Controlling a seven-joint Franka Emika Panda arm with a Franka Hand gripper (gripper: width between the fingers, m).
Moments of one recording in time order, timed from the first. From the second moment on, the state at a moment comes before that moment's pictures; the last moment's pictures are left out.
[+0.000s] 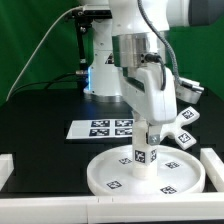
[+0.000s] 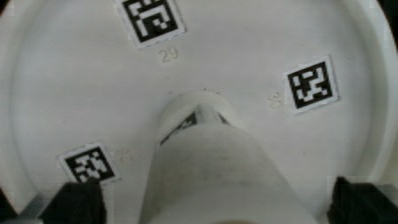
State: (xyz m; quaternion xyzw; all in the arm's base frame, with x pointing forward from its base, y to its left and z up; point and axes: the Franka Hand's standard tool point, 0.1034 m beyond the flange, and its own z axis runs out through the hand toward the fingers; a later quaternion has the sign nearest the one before) arm 0.561 0.033 0.077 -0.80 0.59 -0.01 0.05
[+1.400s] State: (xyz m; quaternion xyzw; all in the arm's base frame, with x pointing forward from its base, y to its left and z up) arm 0.565 0.035 0.081 -0.99 -0.10 -0.03 0.00
